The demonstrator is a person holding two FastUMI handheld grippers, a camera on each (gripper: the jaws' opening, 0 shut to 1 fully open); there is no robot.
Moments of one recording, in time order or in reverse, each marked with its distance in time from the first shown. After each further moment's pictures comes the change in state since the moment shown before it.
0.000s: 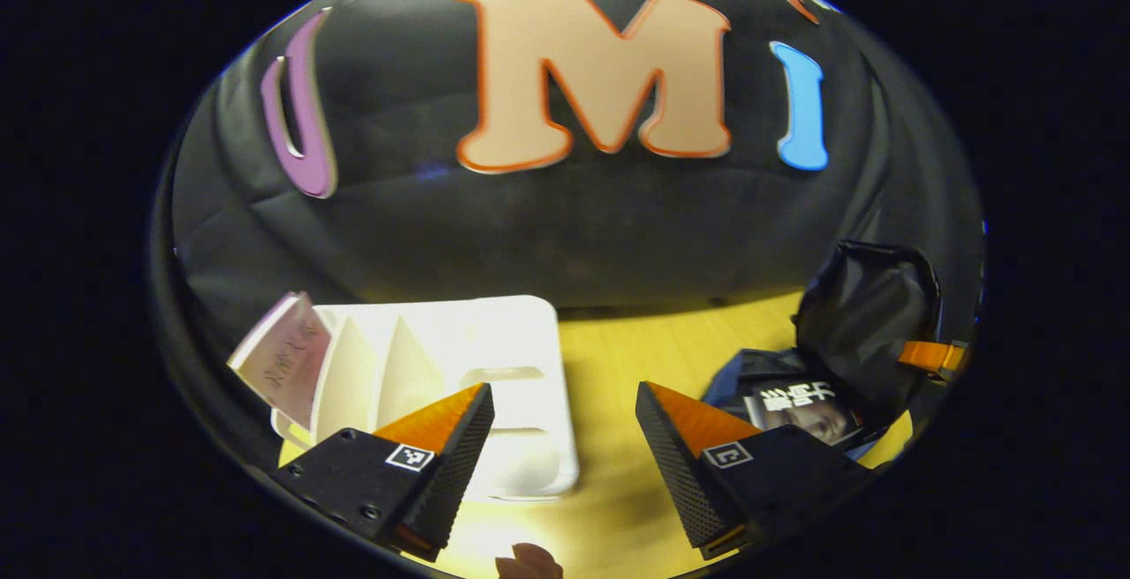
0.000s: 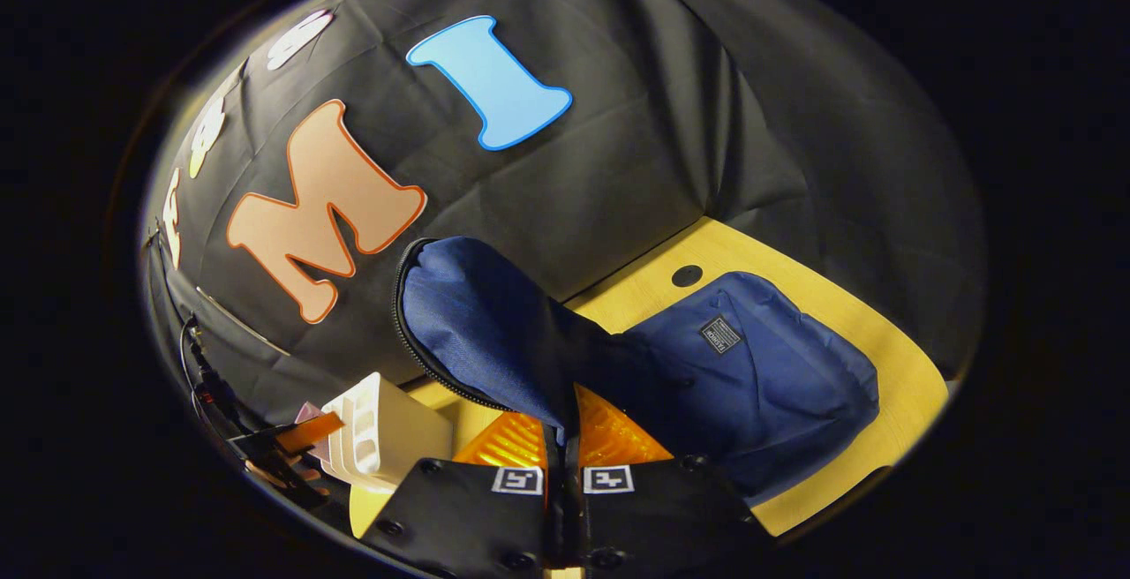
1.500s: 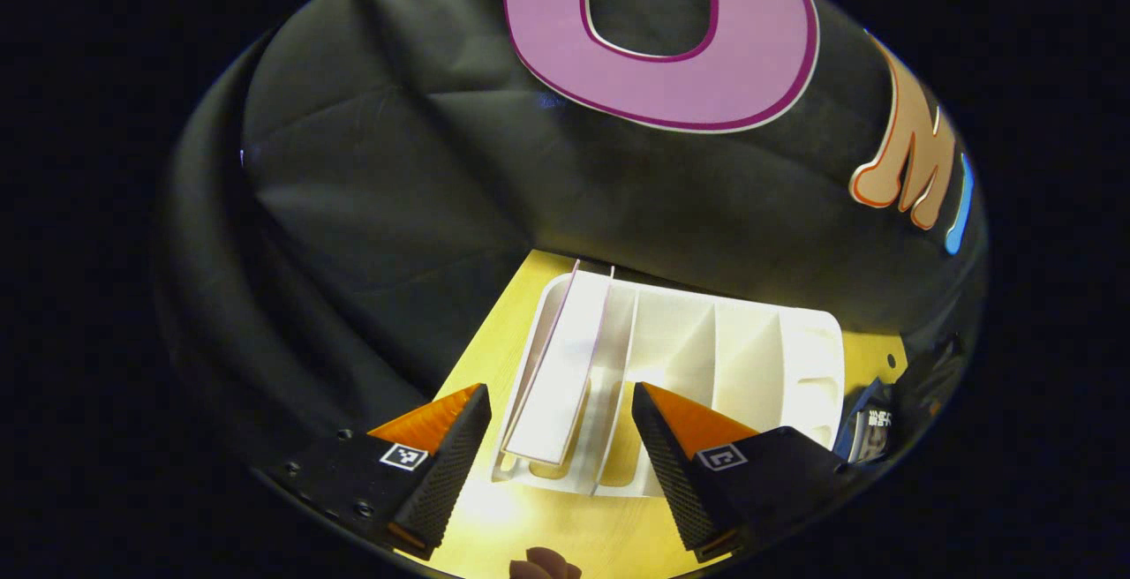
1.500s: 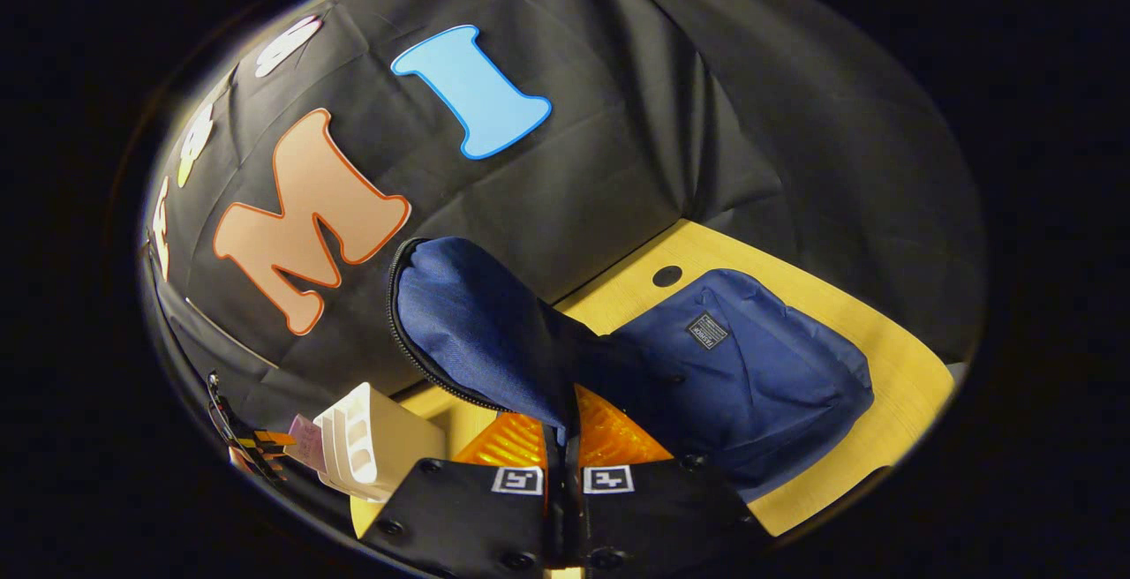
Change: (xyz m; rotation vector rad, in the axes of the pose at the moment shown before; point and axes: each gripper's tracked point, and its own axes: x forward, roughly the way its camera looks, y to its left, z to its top) left arm 0.018 0.300 -0.034 -0.242 0.255 0.200; right arm -0.002 -0.002 -0.003 0.033 -0.036 -0.066
